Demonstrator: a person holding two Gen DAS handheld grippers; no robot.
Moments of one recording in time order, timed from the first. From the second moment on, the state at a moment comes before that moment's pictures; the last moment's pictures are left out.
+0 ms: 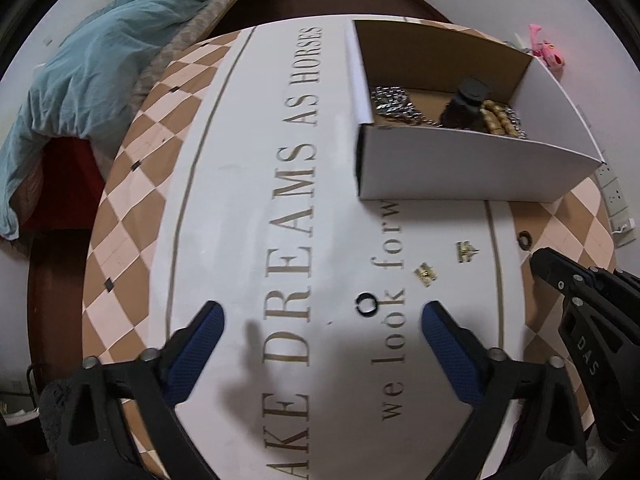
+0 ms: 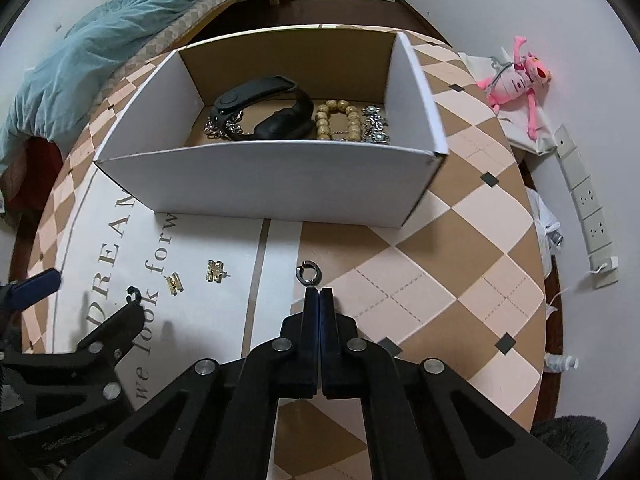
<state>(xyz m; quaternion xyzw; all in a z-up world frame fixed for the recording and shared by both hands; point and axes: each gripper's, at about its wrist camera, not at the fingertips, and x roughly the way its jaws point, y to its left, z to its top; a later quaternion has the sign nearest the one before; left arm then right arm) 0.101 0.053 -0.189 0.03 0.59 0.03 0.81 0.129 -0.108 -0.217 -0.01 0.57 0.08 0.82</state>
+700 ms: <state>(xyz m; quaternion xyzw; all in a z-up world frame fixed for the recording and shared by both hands) 0.095 0.087 -0.177 -0.06 0.58 0.02 0.81 0.146 -0.120 -0.214 0.04 0.57 0.09 0.81</state>
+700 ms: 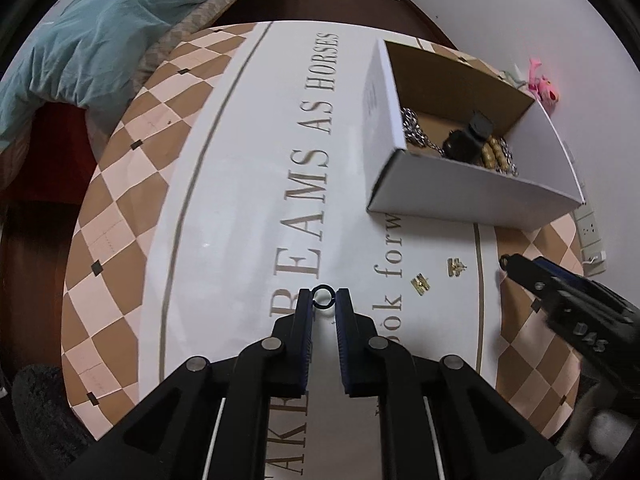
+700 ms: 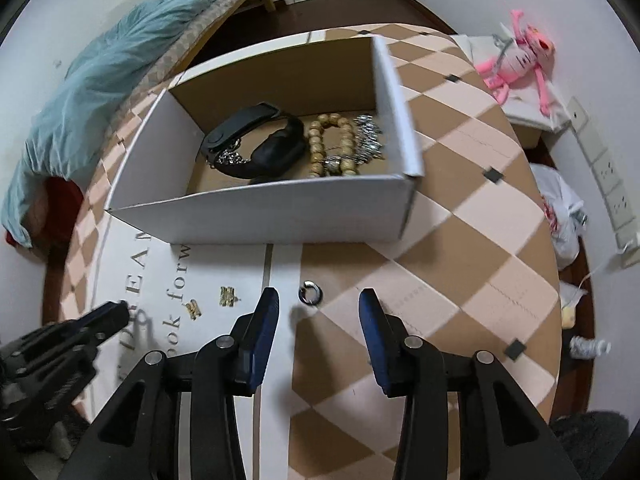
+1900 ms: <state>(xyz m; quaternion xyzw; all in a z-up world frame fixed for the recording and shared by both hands) 0.227 0.041 -0.098 -0.09 0.57 -0.10 0.81 0.248 -0.152 -0.143 0.11 0.59 0.12 0.79</state>
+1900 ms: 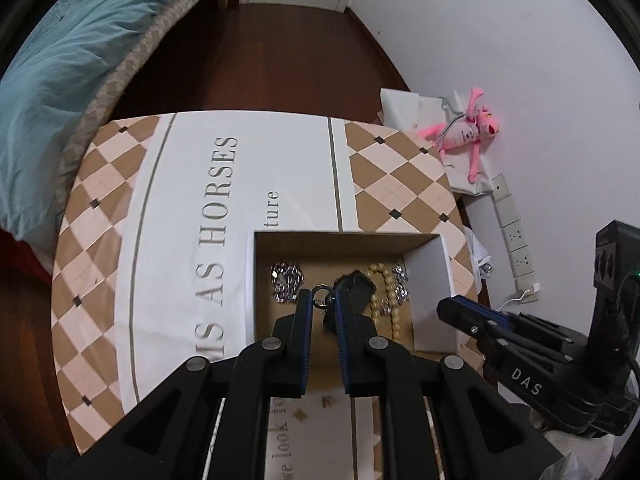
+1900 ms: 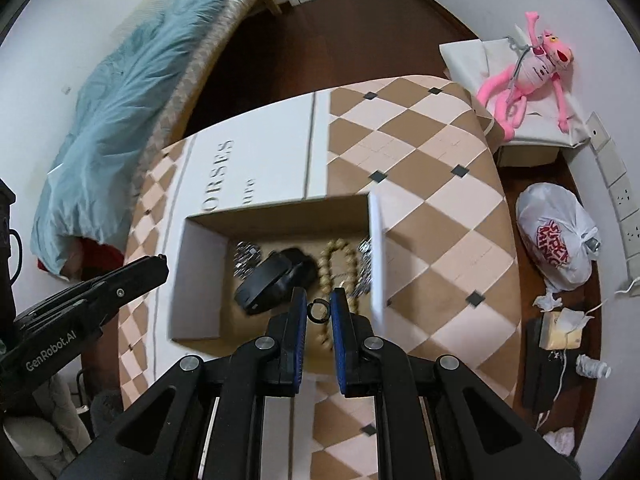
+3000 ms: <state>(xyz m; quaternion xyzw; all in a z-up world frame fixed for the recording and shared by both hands) 0.209 0.064 -0.096 -0.01 0.56 0.02 0.83 0.239 -0.143 -0.136 -0.03 0.60 0.04 0.80</state>
